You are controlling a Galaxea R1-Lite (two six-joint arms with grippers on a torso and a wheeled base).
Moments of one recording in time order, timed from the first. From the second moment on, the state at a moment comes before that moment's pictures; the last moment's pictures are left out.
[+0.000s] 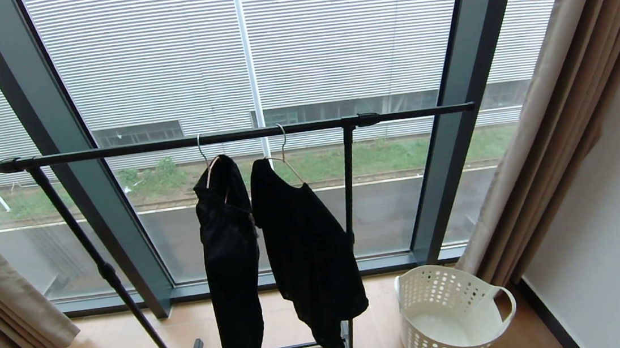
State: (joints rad) left arm 0.00 0.00 -0.01 0.03 0.00 0.00; right arm 0.00 0.00 -0.03 0.07 0.10 -0.08
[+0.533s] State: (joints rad) left arm 0.00 0.00 -0.01 0.03 0.00 0.00; right arm 0.00 0.00 -0.03 0.07 0.10 -0.08
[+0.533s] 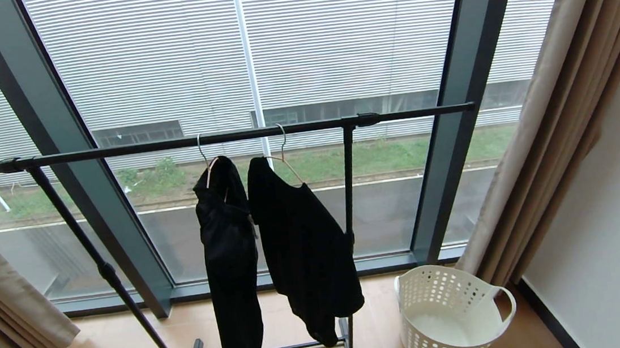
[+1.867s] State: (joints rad) left arm 0.00 0.00 -0.01 0.03 0.00 0.00; right arm 0.00 0.00 -0.03 0.07 0.10 -0.08
